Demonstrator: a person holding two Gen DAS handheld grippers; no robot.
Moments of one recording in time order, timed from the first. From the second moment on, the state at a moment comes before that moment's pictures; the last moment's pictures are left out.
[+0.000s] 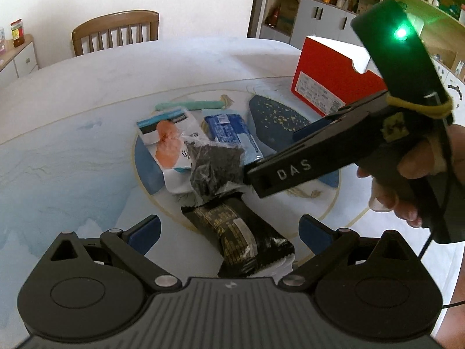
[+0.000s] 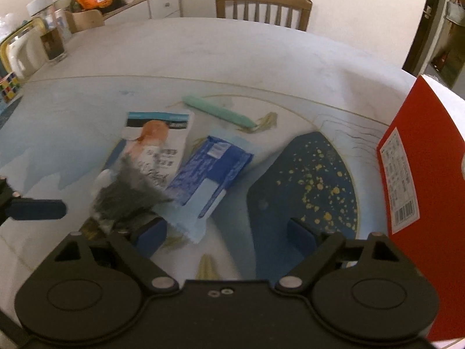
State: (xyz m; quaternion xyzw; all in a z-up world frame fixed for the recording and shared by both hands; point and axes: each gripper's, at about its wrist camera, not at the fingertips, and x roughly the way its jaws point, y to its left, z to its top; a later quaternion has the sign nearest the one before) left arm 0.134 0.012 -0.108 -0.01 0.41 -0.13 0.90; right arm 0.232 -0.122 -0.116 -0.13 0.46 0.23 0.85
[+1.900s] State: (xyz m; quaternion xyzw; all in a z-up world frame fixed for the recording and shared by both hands) left arm 0.127 0.043 -0.092 -0.04 0.42 -0.09 0.90; right arm 0.275 -0.137 -0.097 -0.08 0.46 0.15 0.87
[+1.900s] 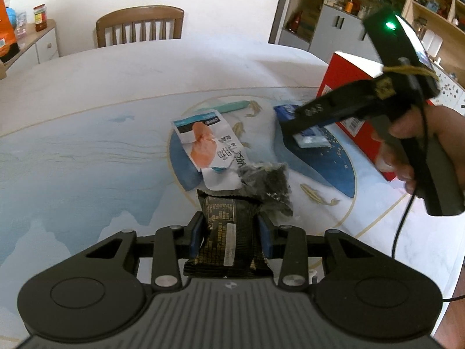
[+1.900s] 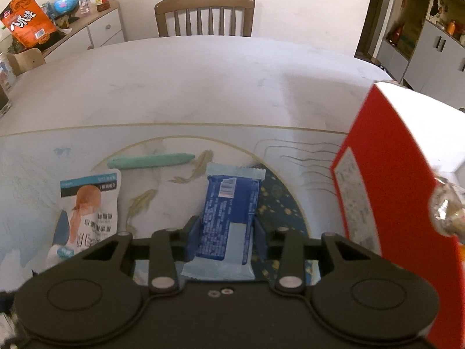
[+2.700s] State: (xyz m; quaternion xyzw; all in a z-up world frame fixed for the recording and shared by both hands) left arm 0.096 0.049 -0.059 -0.06 0.41 -0.07 0.91; right arm 0.190 -0.177 -0.047 -0.04 0.47 0.20 0.86
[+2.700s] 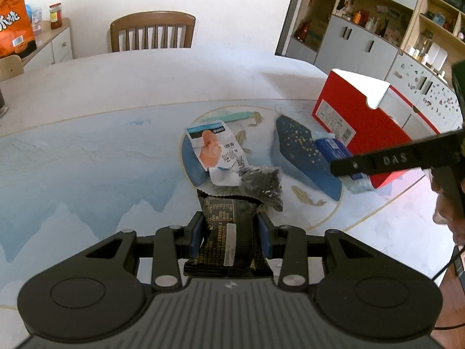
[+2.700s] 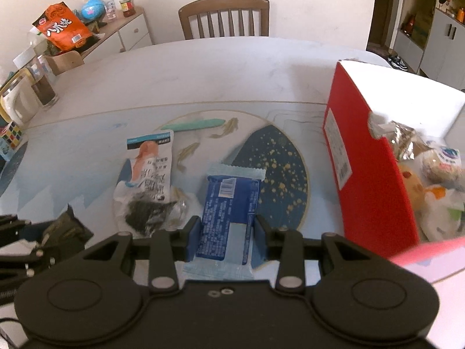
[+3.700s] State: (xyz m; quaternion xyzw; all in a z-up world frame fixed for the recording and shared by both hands) left arm 0.139 -0.055 0.011 -0.03 0.37 -0.08 0.93; right arm 0.210 -0.298 0.037 -0.04 0.41 0.22 0.88
